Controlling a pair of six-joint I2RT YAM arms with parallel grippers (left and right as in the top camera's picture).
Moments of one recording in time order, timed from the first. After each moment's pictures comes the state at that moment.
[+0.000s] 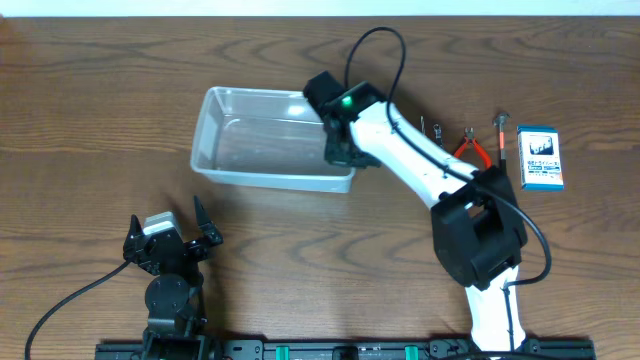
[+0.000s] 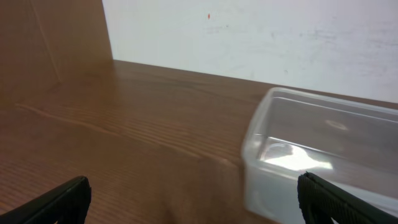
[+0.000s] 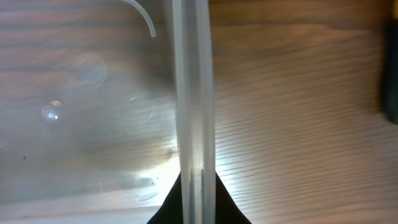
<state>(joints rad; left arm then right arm) -0.10 0.06 0.03 -0.10 -0.38 -0.10 0.61 2.16 1.80 -1.15 0.17 0.81</state>
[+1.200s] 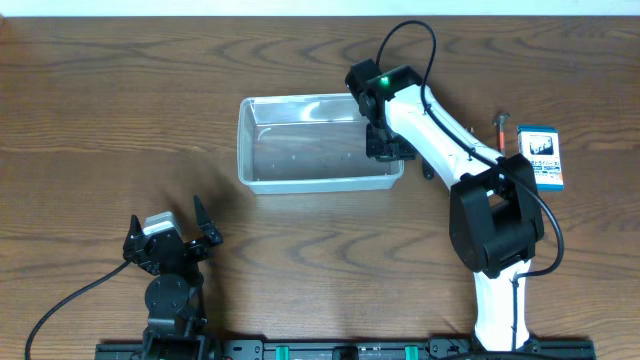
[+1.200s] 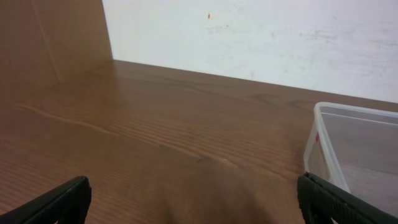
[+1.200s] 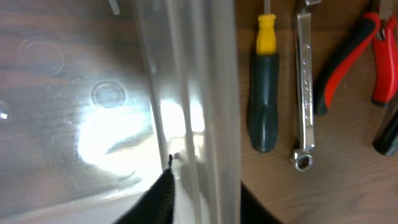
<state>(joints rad) -0.10 0.06 0.03 -0.10 -0.38 -0.10 0.47 2.17 1.78 -1.25 0.27 0.56</state>
